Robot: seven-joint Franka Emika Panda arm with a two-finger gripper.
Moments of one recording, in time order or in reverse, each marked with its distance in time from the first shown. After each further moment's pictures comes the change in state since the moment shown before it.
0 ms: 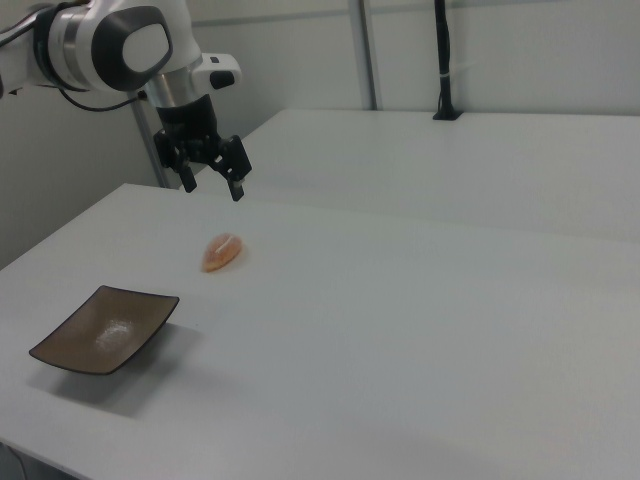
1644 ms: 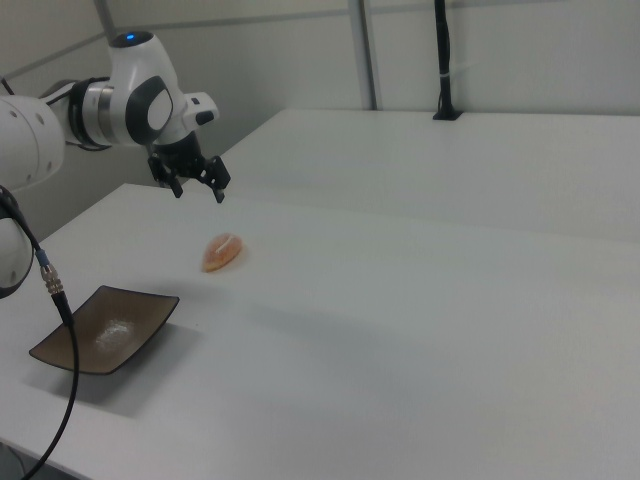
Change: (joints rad) arm 0.247 0.431 0.014 0.251 0.002 0.346 0.084
